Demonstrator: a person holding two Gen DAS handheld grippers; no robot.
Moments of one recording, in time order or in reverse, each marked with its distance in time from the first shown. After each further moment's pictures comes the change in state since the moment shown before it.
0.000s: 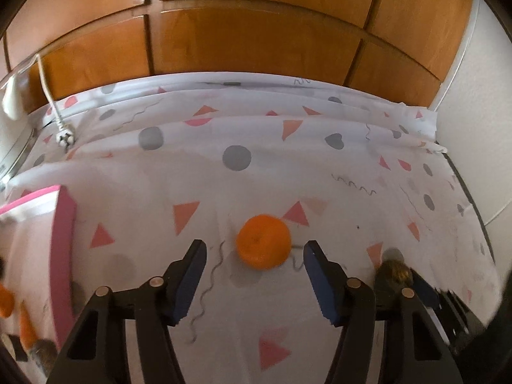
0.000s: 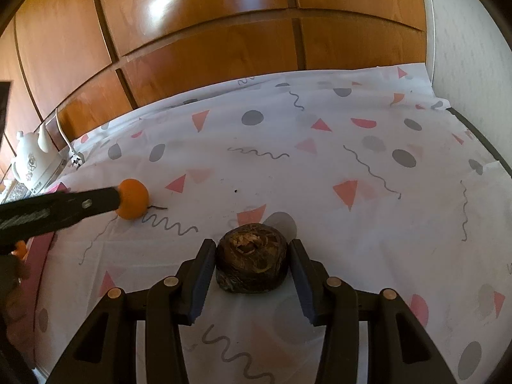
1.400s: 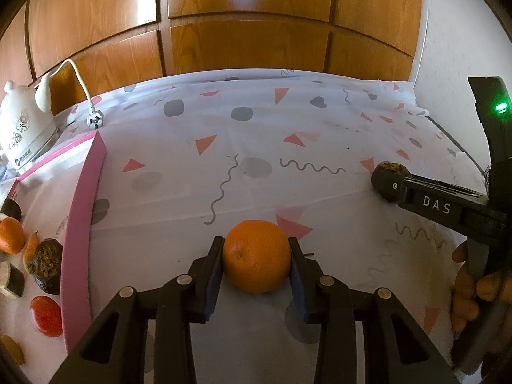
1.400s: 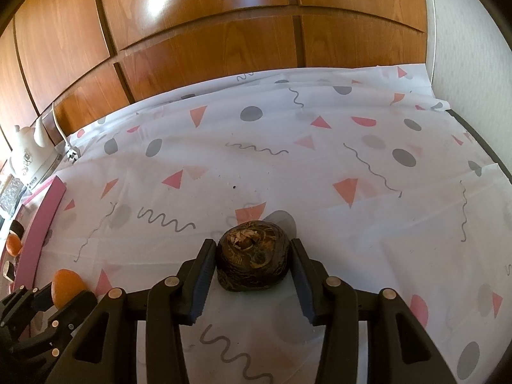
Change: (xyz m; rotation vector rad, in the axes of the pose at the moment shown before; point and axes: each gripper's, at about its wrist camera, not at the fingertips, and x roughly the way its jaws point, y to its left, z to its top) left arm -0.040 0.011 -0.111 0.117 -0.134 0.033; right arm 0.004 0.004 -0.001 -0.016 0.013 -0.024
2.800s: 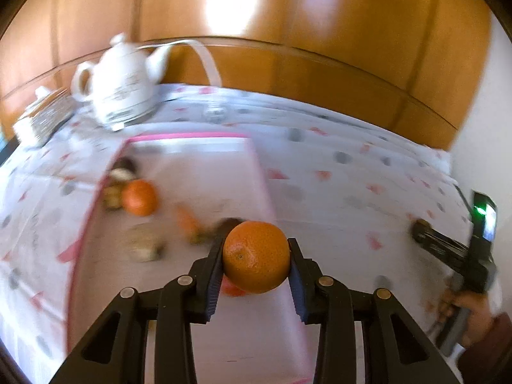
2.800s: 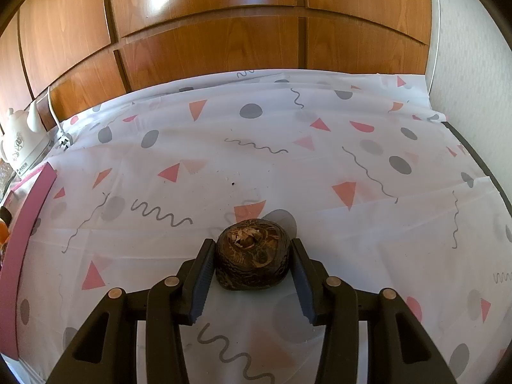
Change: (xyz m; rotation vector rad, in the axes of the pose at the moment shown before) left arm -0.106 0.140 -0.015 -0.308 -0.039 0.119; right arm 0.003 0.010 -0.002 -0.054 0.011 -0.069
